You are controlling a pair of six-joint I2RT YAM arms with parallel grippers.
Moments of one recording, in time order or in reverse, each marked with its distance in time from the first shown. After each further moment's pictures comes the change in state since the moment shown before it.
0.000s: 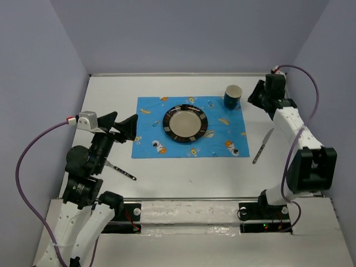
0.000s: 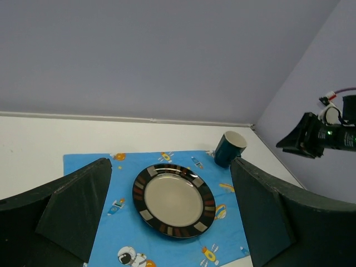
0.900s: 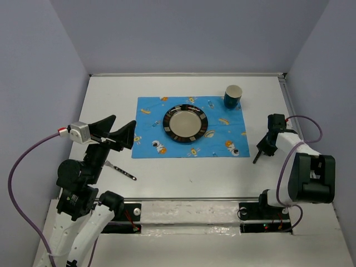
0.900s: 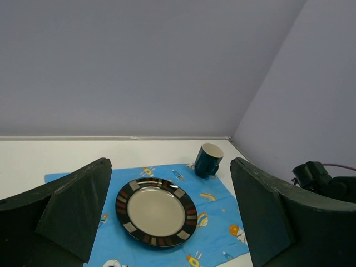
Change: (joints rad) left arm -0.073 -0.121 0.000 0.000 -0.004 0.000; right arm -0.150 -0.247 -0.638 -0.121 0.139 0.220
